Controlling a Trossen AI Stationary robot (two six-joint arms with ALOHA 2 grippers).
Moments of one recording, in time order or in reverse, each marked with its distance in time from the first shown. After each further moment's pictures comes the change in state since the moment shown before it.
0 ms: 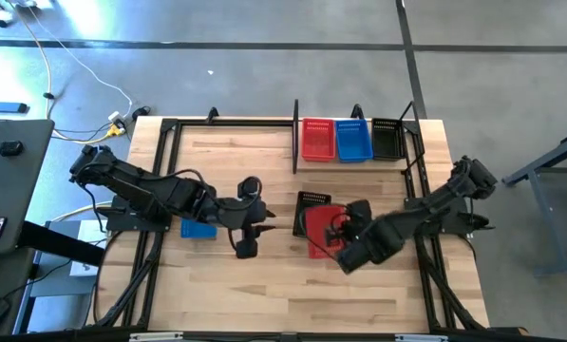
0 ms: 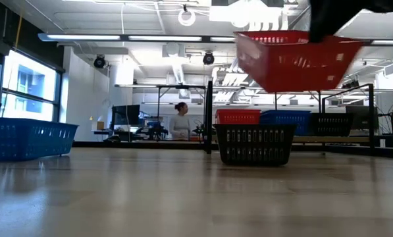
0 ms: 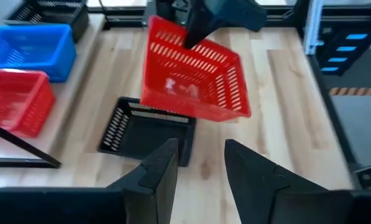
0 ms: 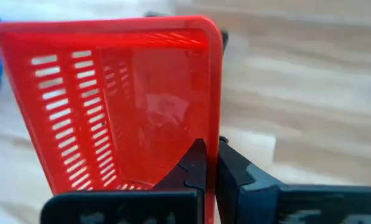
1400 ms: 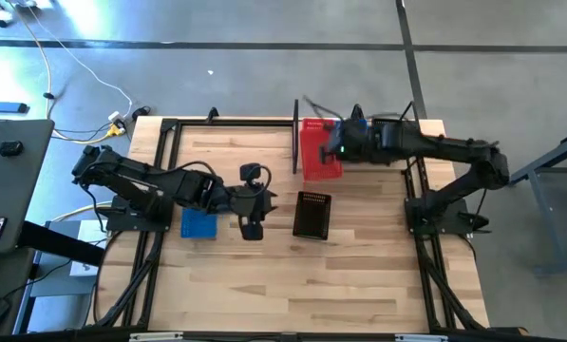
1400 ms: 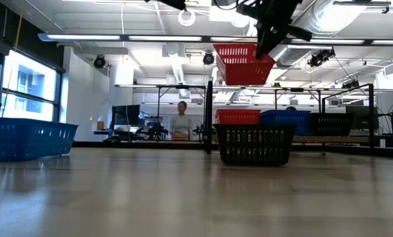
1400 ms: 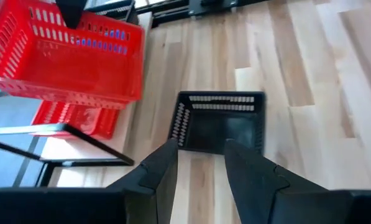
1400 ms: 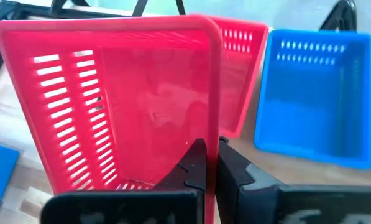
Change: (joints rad) left arm 0.086 0.020 0.001 -0.036 -0.113 0.219; right arm -0.707 -0.192 0.005 0.252 -0.058 -0.871
